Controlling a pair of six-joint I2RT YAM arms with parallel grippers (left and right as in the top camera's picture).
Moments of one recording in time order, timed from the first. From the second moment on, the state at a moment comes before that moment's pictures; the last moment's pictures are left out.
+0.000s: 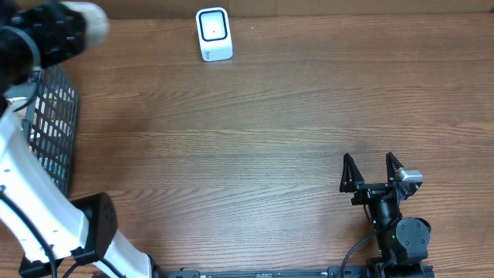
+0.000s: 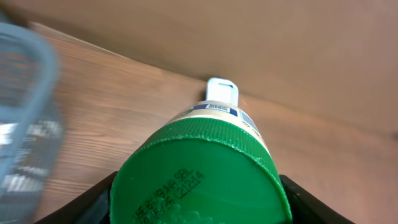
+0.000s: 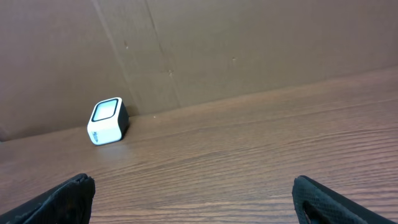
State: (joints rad) left arm 0.21 1.89 2.90 -1.69 0.31 -0.21; right arm 0.09 0.01 0.02 -0.03 -0.01 0.25
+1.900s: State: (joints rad) left arm -0.35 2.07 1.67 -1.13 -0.05 -0.40; right arm 0.09 0.01 0.02 -0.03 -0.01 0.25
